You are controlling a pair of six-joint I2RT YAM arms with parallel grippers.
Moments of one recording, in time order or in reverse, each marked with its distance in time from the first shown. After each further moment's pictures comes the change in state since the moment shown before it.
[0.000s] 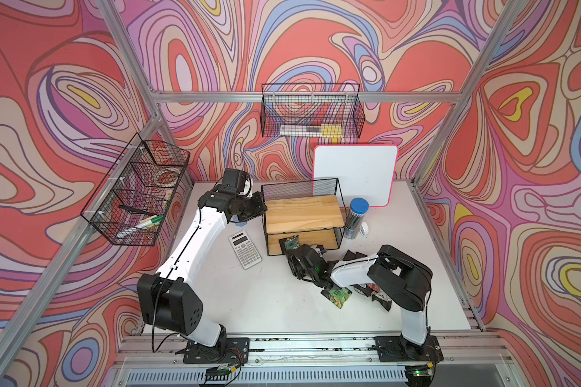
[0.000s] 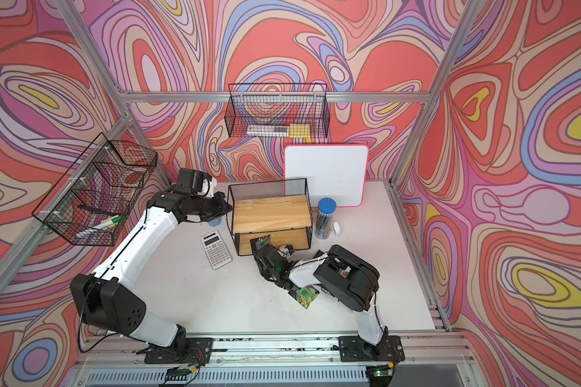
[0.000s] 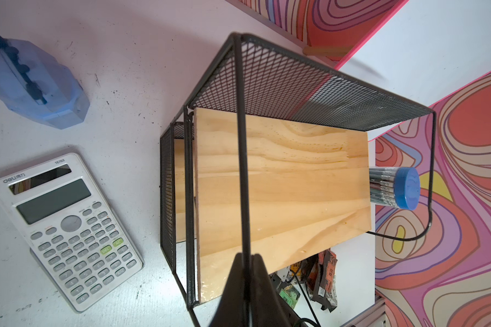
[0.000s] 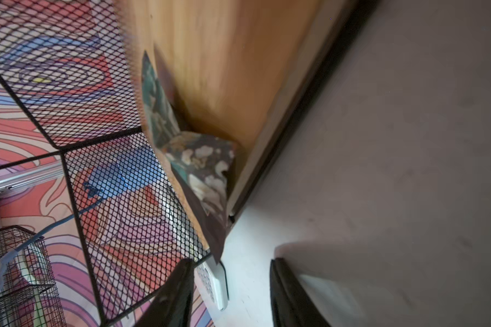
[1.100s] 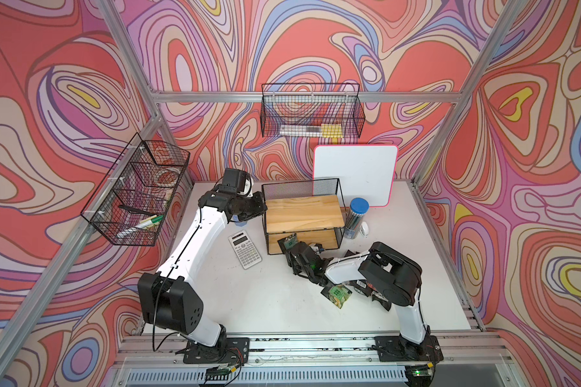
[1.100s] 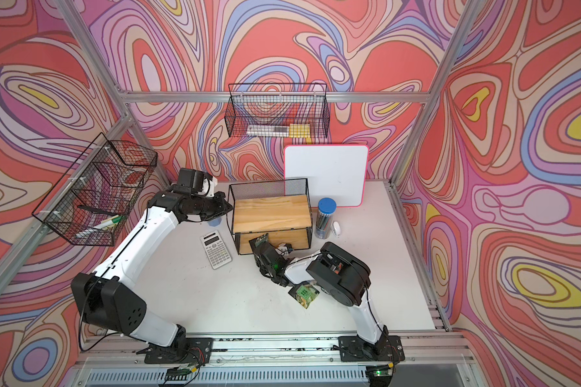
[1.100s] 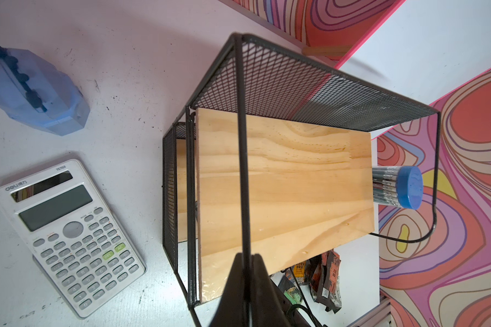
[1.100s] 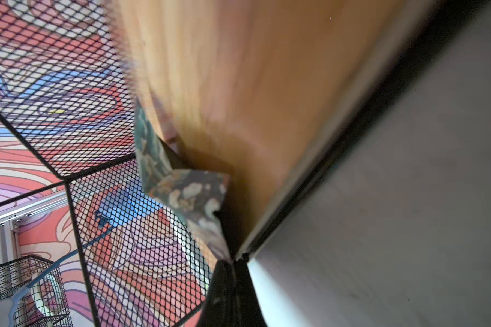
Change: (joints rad) left arm 0.000 0.006 0.000 0.008 -0.003 0.021; right arm -0.020 0.060 0.076 -0.028 0.049 0.060
